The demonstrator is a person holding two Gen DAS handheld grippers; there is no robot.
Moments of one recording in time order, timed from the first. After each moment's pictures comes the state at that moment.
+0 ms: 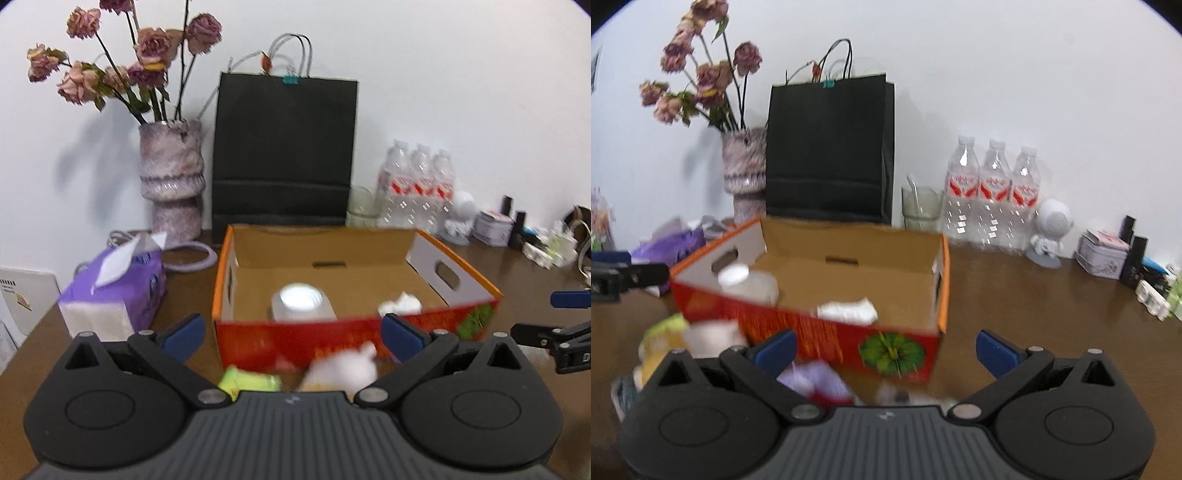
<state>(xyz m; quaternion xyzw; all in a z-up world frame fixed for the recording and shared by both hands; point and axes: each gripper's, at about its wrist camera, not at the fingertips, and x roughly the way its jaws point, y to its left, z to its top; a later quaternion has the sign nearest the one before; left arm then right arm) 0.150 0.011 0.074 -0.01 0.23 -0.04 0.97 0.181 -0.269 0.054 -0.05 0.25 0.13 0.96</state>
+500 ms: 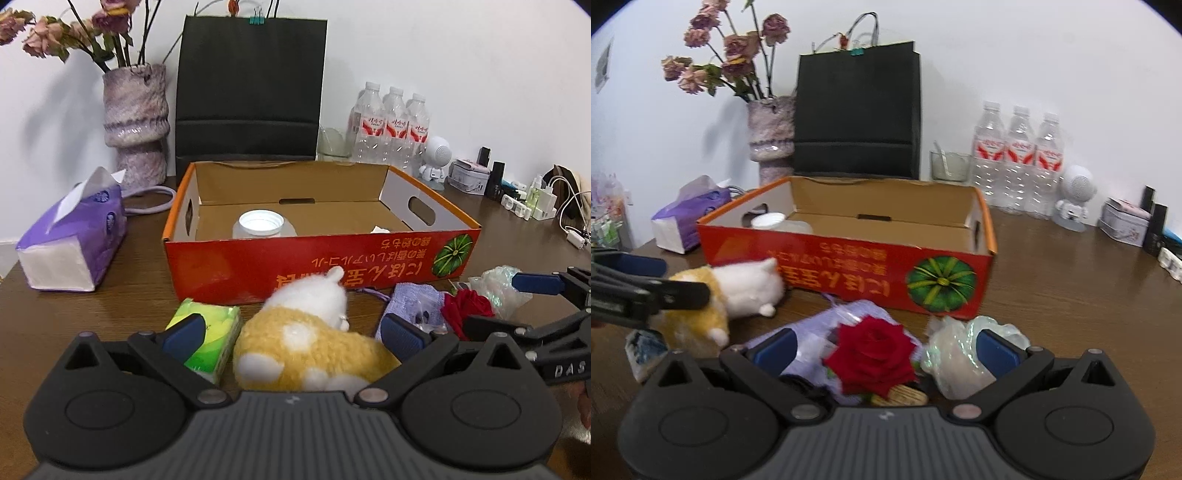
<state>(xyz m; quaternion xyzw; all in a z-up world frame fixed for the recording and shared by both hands) 0.158 -0.004 0.033 -0.01 0.30 -0.08 0.95 0.157 -0.244 0.011 -0.04 0.27 0.16 0.95</state>
